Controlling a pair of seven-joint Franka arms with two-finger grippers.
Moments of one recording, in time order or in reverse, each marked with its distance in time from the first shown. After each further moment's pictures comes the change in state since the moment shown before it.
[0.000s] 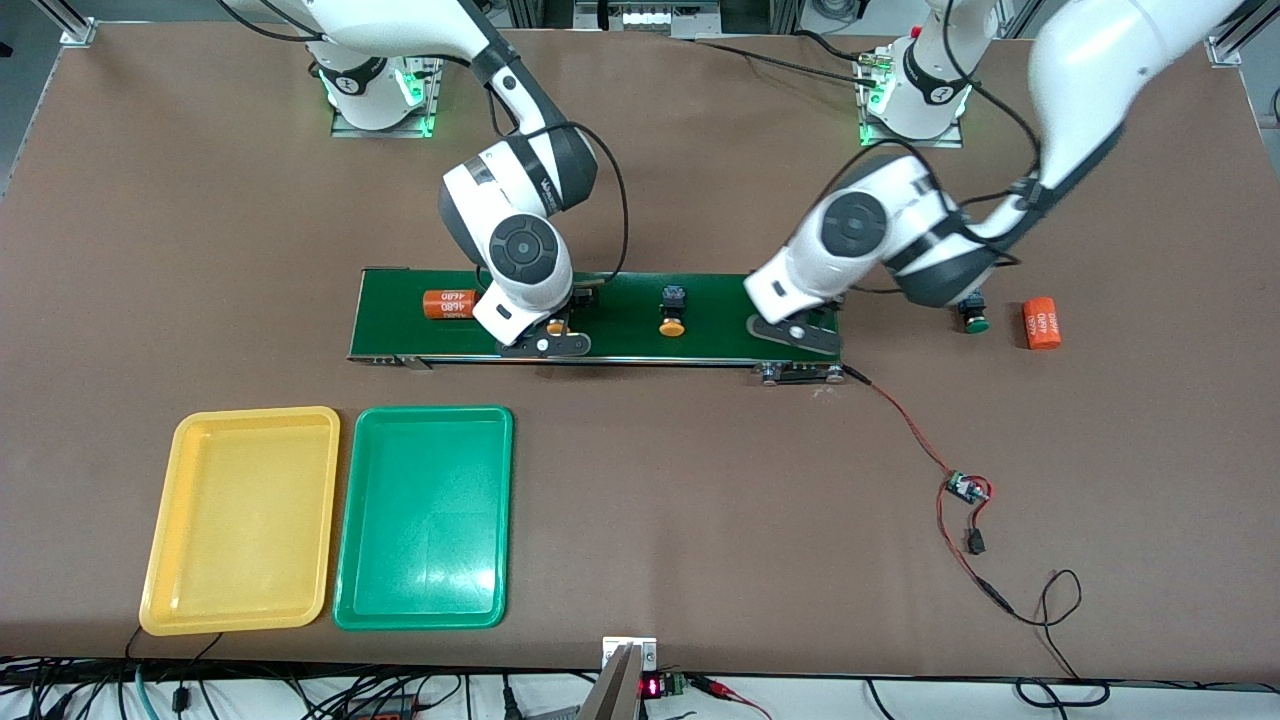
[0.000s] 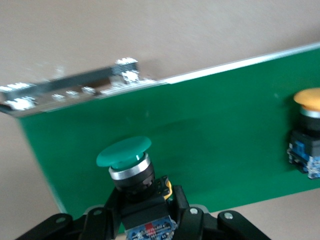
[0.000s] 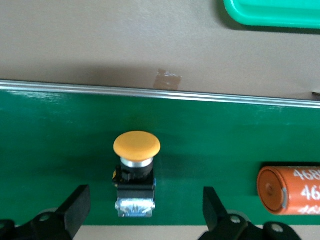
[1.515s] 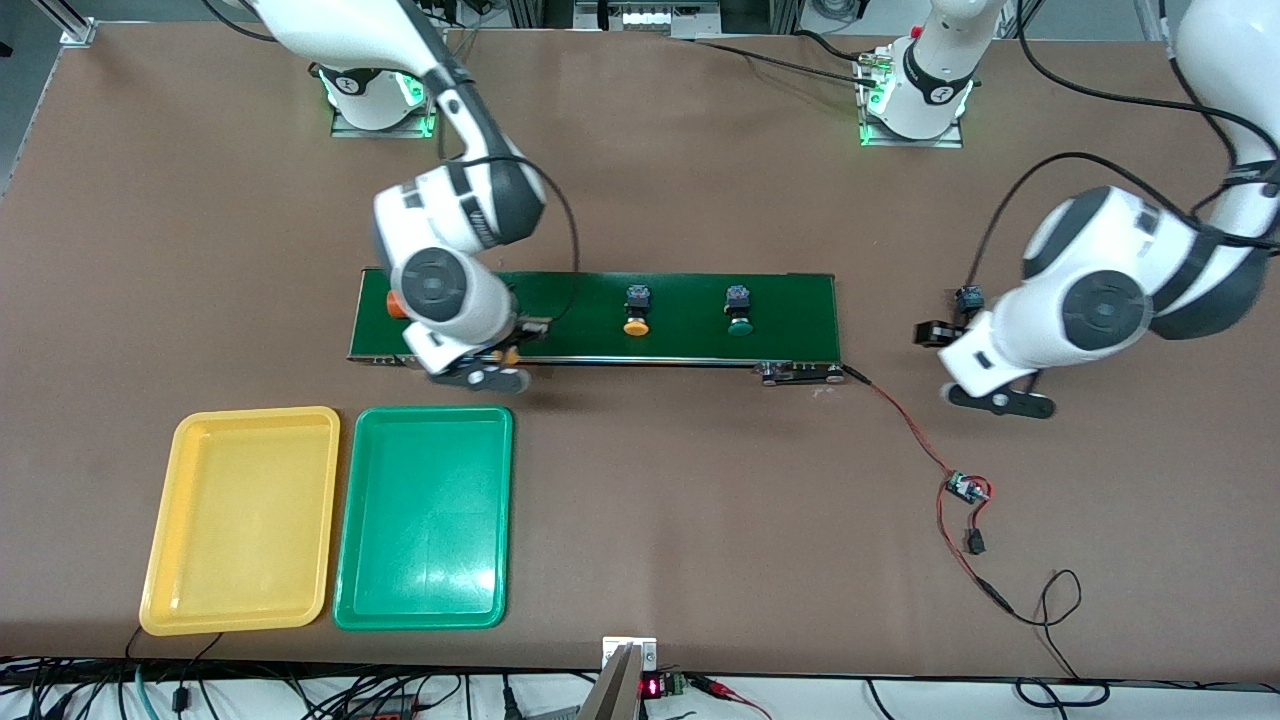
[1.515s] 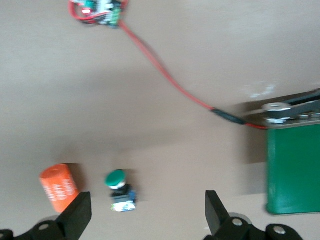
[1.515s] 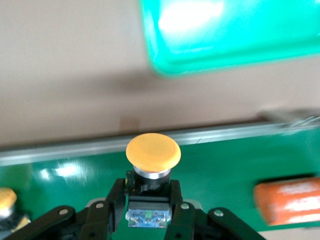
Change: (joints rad) left arm 0.369 -0.044 0.001 0.237 0.021 -0.376 0.427; right arm -0.048 -0.040 -0.163 0.074 0.095 -0.022 -0.004
